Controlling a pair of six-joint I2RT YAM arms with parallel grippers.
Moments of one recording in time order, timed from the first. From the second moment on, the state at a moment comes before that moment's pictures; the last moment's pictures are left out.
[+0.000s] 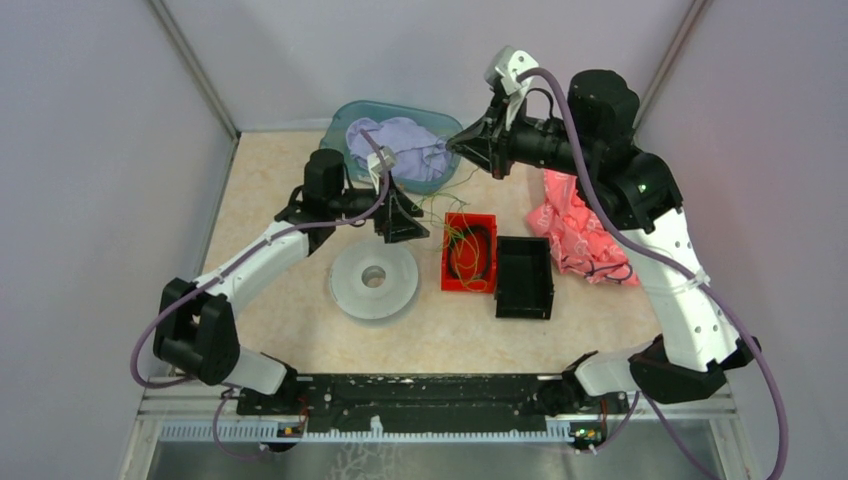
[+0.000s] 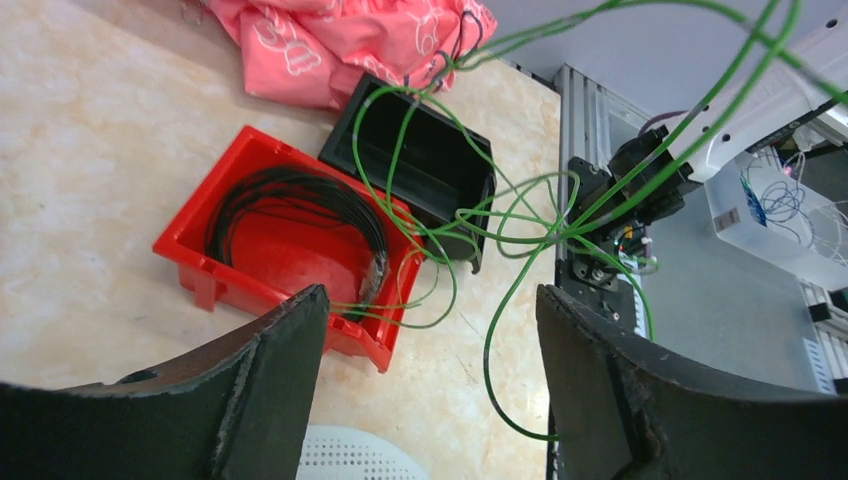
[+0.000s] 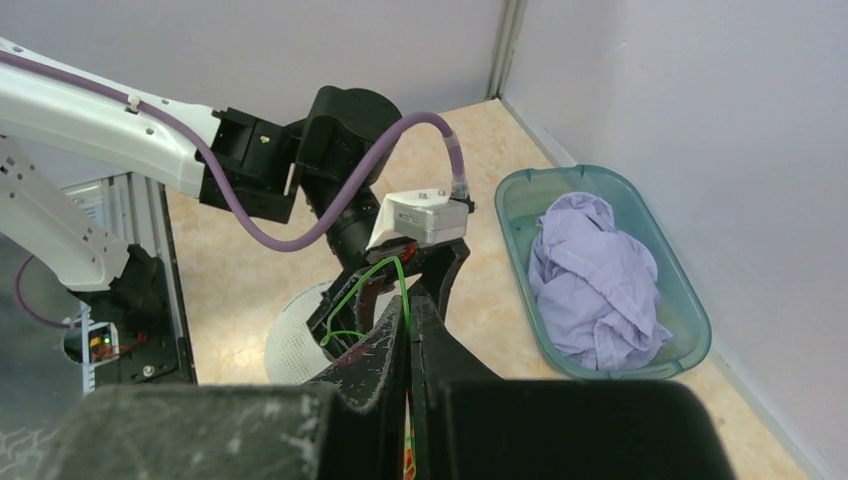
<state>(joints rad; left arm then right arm) -0.45 1.45 1.05 0.12 0.98 -0.16 0.58 1.35 1.95 -0.72 -0.55 -0.16</state>
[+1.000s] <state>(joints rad) -0.32 1.33 1.41 -0.14 0.93 0.06 0.50 1.16 1.40 -0.40 0.51 -0.59</state>
